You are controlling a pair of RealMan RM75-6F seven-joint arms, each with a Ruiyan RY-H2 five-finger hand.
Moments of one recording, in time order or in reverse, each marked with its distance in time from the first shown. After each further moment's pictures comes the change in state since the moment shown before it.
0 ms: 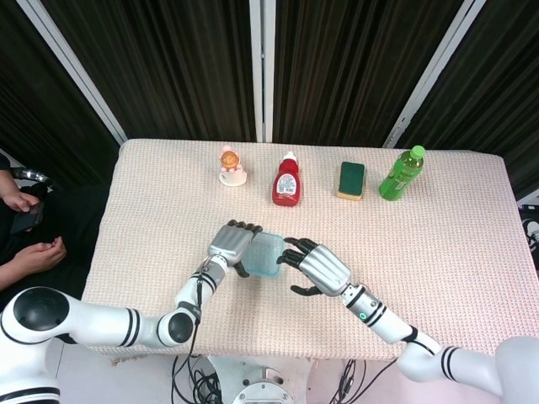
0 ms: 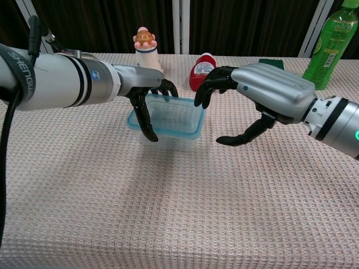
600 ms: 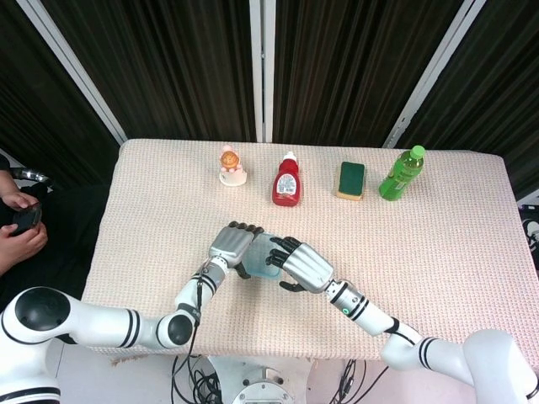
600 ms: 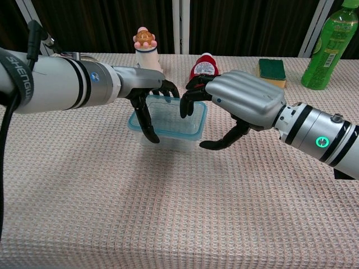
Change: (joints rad) left arm -0.001 0.002 0.013 -0.004 0.021 0.000 -0.043; right arm 0.064 -0.123 -0.015 0.168 -0.006 0.012 -0.062
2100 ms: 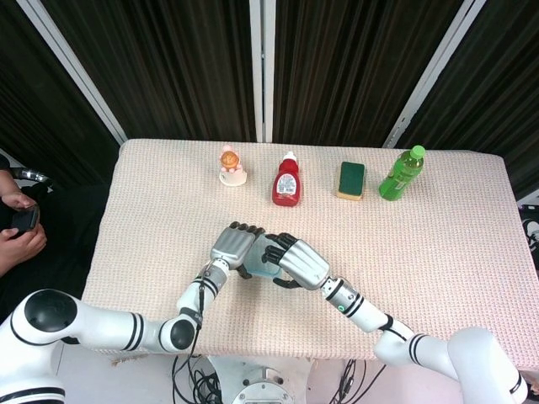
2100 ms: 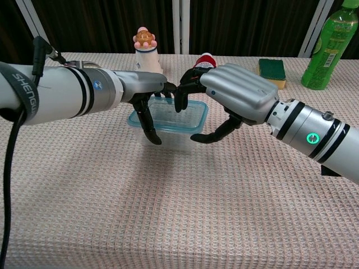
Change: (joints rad) left arm 0.014 -0.045 0.017 0.027 0.064 0.039 -0.022; right arm 0.038 -0.055 -0.021 0.097 0.025 0.080 0.082
